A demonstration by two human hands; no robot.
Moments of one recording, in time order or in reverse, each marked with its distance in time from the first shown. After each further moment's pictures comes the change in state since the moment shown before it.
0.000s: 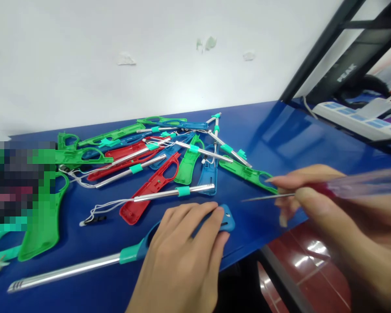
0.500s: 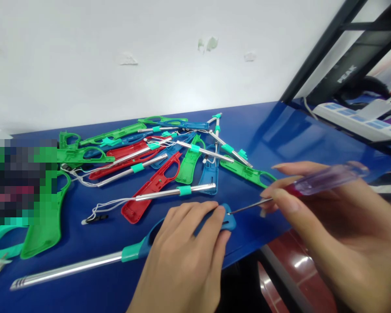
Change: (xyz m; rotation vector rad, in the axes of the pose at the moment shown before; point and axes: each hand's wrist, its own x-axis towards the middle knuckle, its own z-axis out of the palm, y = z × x) left_hand 0.001 0.000 0.000 -0.004 -0.019 0.001; right_hand -0.010 -0.003 0.023 0.098 0.123 0.047
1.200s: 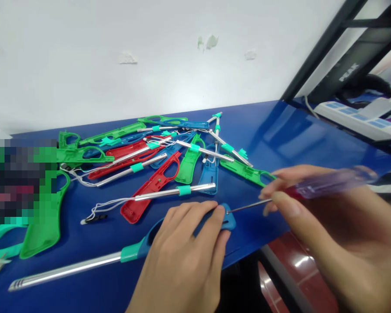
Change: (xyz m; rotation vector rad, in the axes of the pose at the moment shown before) left_hand 0.000 0.002 0.000 0.018 0.016 0.007; right_hand -0.001 0.002 -0.005 -0.007 -0.053 -0.039
